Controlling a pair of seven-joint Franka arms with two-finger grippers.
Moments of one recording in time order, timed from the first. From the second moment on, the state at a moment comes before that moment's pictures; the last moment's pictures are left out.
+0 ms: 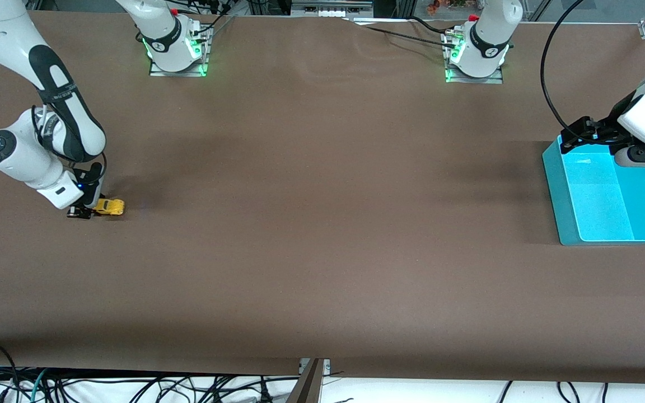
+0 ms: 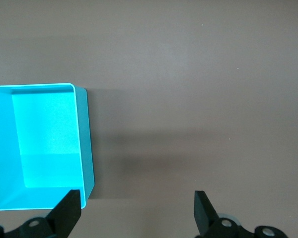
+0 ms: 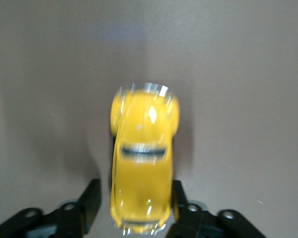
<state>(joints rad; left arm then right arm) 0.00 0.01 -0.03 -1.66 0.03 1.63 -0.02 -0.22 0.48 -0.04 -2.18 0.00 2.72 -1.83</state>
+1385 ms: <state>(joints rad) 0.00 0.02 -0.03 -1.66 0.02 1.63 -0.02 -0.22 0.49 0.06 -1.97 0.01 2.53 -1.51</state>
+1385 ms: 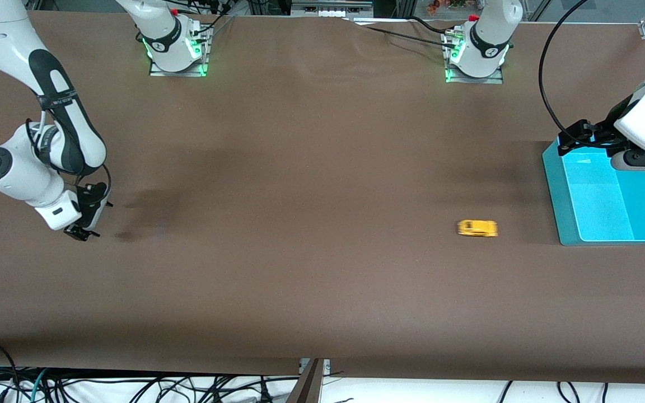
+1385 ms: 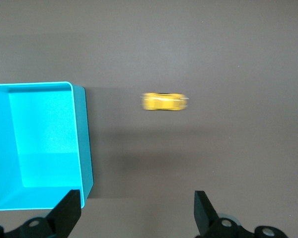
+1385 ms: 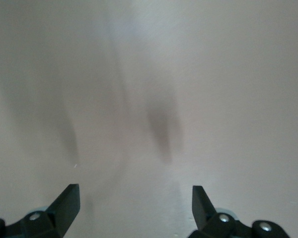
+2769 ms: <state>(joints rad) 0.10 0.18 -0.02 -1.66 0.02 1.64 0.45 -0.06 0.33 0.14 -1.58 0.01 1.84 -0.11</state>
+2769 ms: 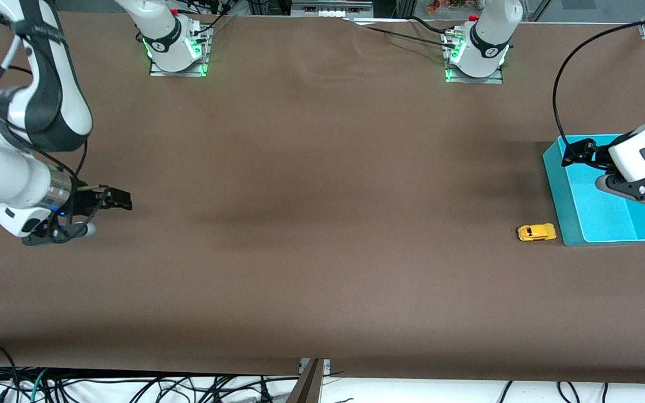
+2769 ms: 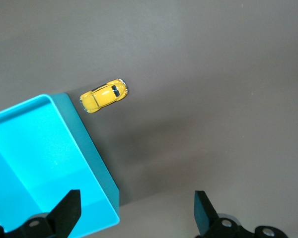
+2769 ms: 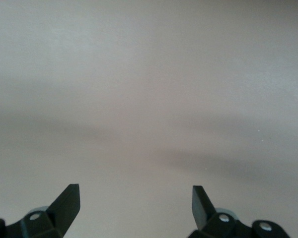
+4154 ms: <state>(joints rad) 0.20 0.64 -0.02 -1.85 0.08 2.43 1.48 -0.06 0.15 0.08 -1.49 -0.02 1.56 0.00</state>
